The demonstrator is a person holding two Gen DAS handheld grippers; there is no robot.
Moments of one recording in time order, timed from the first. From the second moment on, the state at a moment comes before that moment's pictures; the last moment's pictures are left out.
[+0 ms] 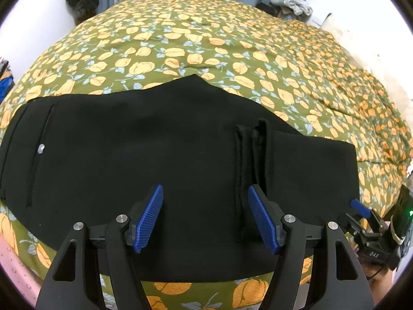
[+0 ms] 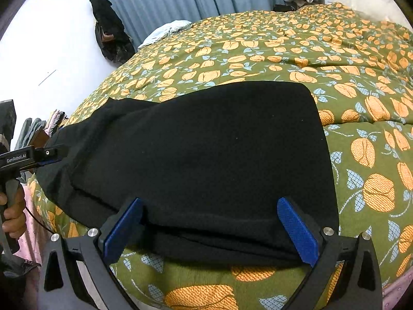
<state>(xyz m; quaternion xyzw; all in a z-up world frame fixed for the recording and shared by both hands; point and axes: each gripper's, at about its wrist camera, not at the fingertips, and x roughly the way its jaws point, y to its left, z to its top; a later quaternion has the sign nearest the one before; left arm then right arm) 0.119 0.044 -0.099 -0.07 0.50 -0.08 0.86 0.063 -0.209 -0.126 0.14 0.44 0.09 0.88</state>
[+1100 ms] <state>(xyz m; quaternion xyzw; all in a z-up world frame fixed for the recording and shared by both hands) 0.143 0.161 -0.089 -0.11 0.50 0.06 0.86 0.066 -0.210 -0.129 0.13 0.44 0.08 0.89</state>
